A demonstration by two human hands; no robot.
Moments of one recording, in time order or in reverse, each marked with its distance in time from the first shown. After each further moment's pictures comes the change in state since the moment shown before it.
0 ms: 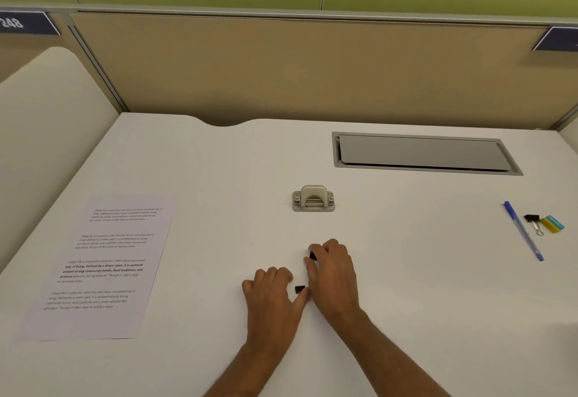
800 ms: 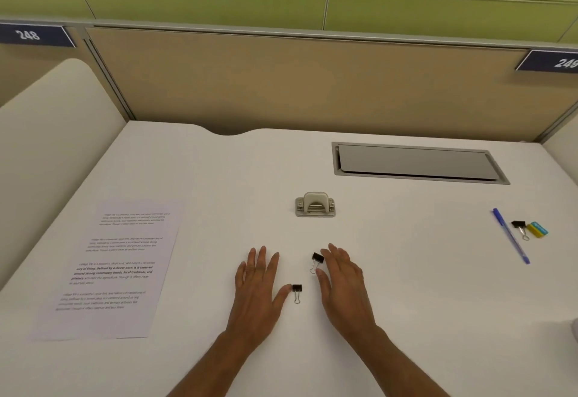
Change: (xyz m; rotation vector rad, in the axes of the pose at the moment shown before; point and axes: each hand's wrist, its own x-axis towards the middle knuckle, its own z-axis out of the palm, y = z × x) left_hand 0.012 -0.054 -0.014 0.037 -0.191 0.163; right_hand -0.027 0.010 -0.027 0.028 -0.127 -0.067
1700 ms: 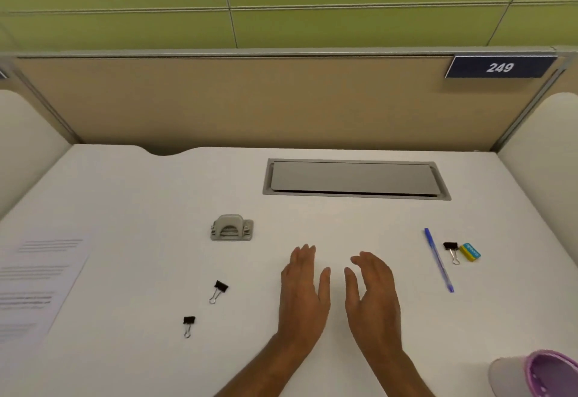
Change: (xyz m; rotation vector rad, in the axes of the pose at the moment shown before) left_hand 0.097 0.292 0.084 -0.370 0.126 -0.186; right_hand 0.018 0.186 -0.147 0.215 0.332 0.209
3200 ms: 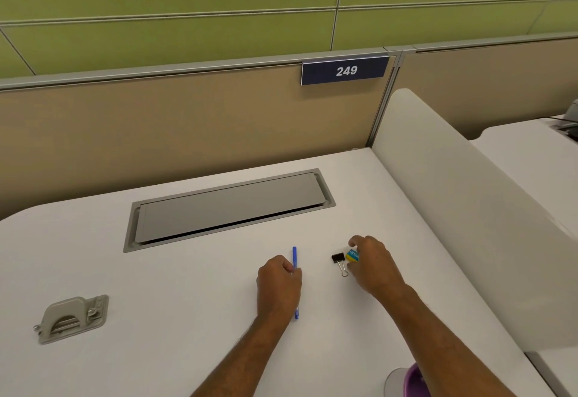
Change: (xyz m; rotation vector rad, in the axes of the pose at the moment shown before) left_hand 0.093 0.125 0.152 -0.121 -0.237 -0.242; right_hand 0.168 0.175 -0.122 -0.337 -0.275 0.336
